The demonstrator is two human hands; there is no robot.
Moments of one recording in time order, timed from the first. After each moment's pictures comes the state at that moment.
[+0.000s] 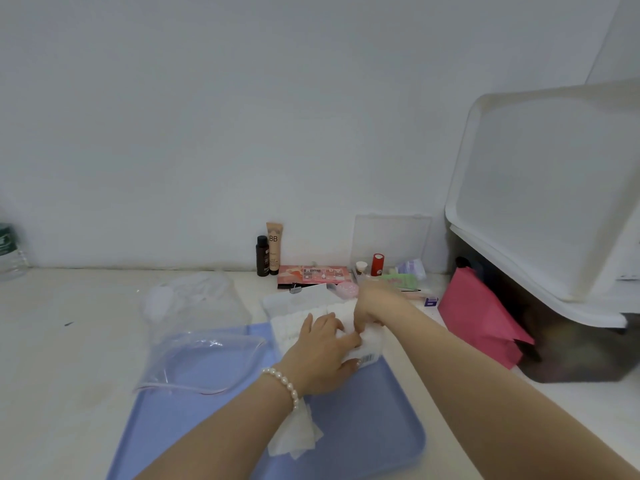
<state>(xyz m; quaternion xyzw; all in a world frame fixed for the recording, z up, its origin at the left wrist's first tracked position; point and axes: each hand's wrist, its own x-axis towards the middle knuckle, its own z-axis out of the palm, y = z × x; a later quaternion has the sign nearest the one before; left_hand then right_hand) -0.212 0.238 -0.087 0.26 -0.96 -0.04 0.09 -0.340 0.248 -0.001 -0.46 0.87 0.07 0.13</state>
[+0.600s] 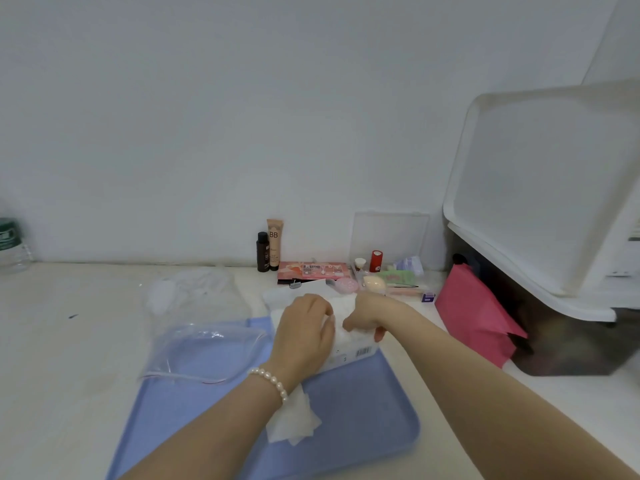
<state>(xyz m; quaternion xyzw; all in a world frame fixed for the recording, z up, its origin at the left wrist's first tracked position) -0.195 0.249 -0.071 0.33 -0.87 -0.15 0.35 -0.339 0.264 -0.012 -0.48 0.84 -0.01 0.25</state>
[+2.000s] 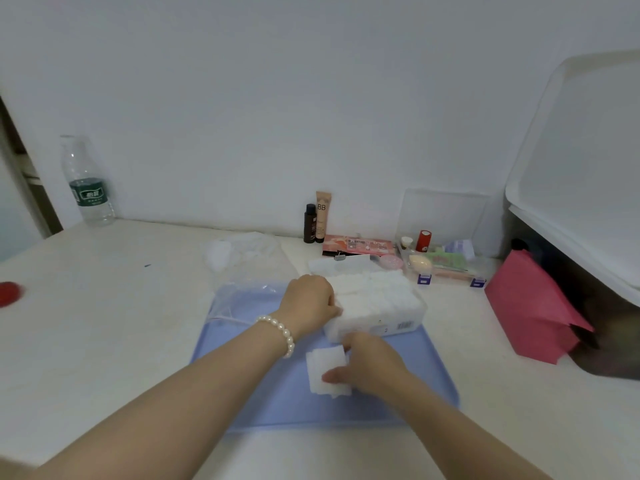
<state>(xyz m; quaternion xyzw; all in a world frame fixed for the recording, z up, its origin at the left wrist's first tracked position) -0.146 0.239 -0.048 0.46 -0.87 -0.10 0.12 -0.247 0.332 -0.084 -0.58 0.77 -0.09 0.24</state>
